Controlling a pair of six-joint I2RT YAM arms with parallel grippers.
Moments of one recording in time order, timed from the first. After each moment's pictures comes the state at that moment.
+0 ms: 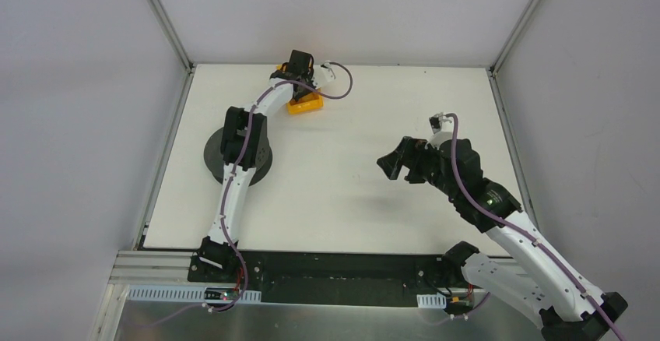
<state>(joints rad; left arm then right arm) -0.32 2.53 2.20 -0.48 -0.07 0.85 0.65 0.75 0.82 -0.49 0.04 0.59</state>
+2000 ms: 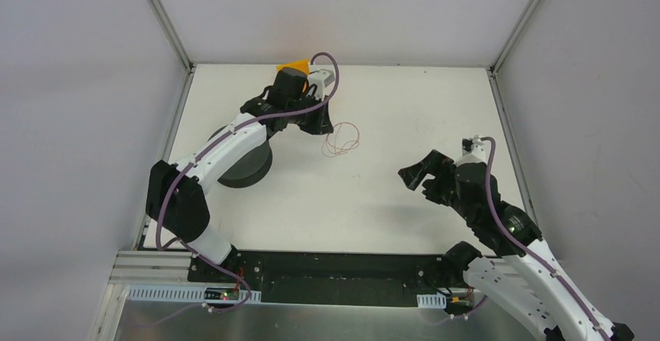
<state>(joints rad) -0.54 1.58 1.40 -0.45 0.32 -0.20 0.65 0.53 0.76 -0.73 0.21 0.87</state>
